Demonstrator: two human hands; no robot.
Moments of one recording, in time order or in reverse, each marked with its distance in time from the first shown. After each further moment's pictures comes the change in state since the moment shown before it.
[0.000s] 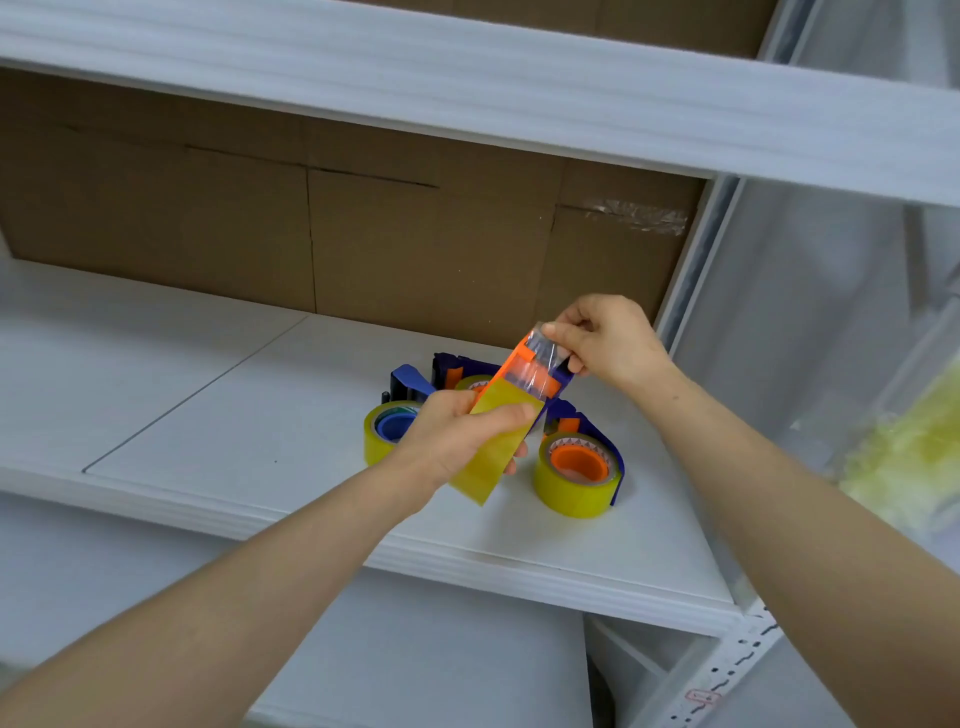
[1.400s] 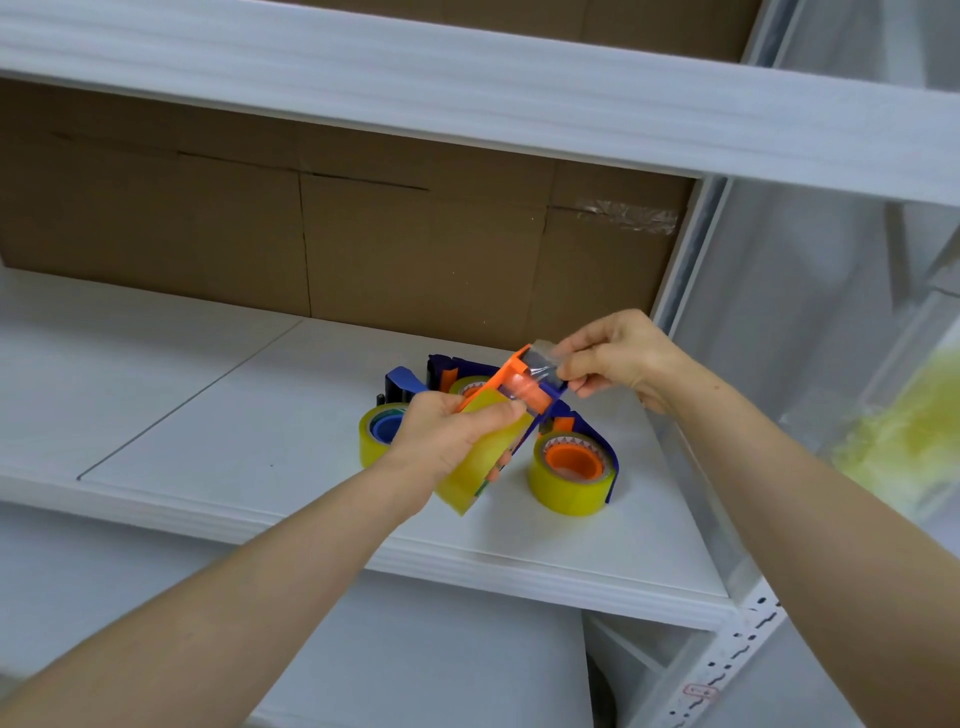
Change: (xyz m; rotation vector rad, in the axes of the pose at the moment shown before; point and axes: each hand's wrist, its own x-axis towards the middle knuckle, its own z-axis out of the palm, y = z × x) left_hand -0.008 0.007 0.005 -0.024 0.140 -0.090; right_hand -0.004 0.017 -0.014 0.325 -0.203 0.256
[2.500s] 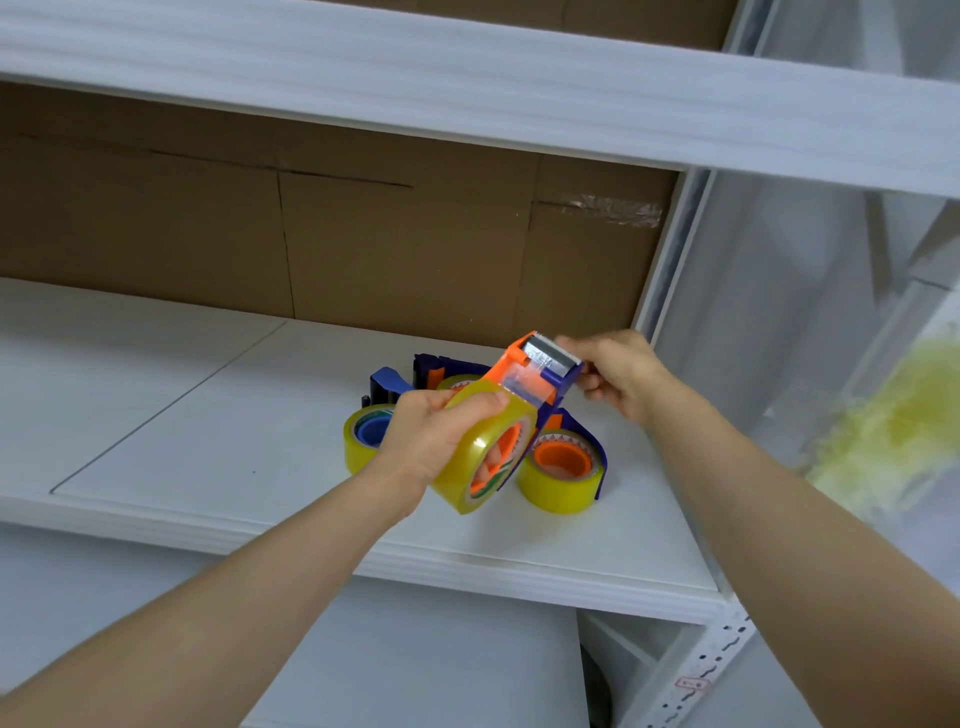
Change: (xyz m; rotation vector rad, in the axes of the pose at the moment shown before) left_hand 0.001 0.001 0.004 -0.036 -0.003 0.062; right_hand 0.016 0.030 0.006 0.348 0.192 0.189
